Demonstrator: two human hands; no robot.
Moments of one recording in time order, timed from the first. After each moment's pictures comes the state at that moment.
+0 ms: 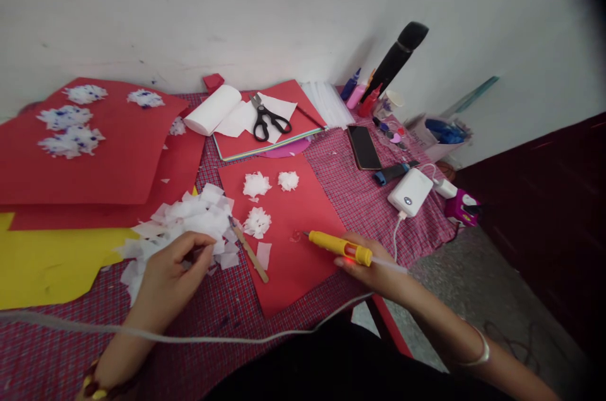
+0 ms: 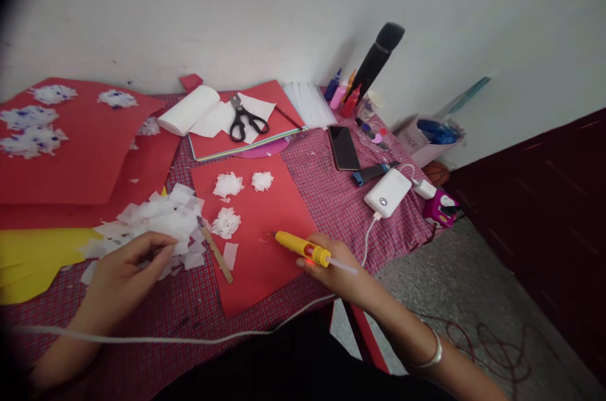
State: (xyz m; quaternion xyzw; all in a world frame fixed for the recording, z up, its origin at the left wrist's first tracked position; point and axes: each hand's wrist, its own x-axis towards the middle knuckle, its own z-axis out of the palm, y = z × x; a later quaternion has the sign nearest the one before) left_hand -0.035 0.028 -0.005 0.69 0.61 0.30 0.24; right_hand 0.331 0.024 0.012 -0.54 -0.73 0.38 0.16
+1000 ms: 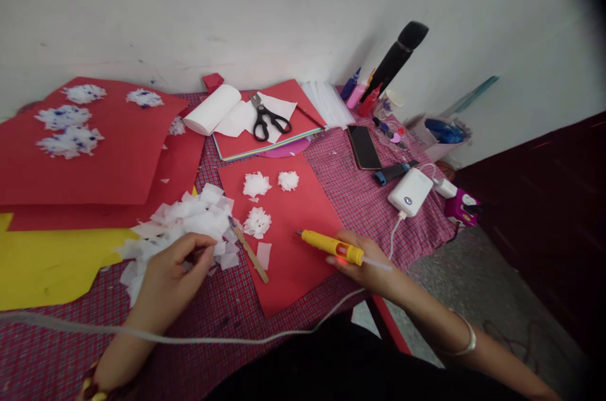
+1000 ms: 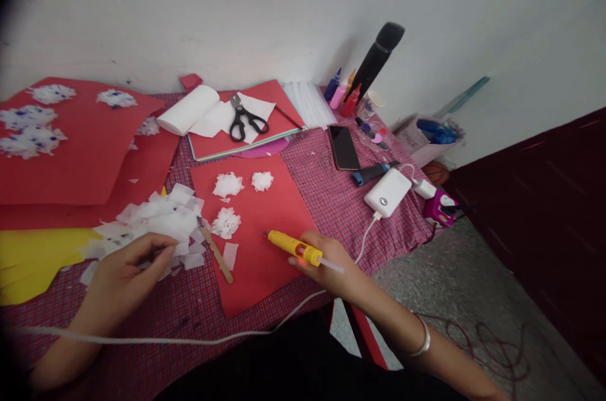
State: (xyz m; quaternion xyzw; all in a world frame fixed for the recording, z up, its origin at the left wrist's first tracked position) left_hand -0.035 0.028 -0.002 0.69 0.62 0.28 0.24; right_hand 0.321 0.028 0.008 -0.55 -0.74 0.35 0.13
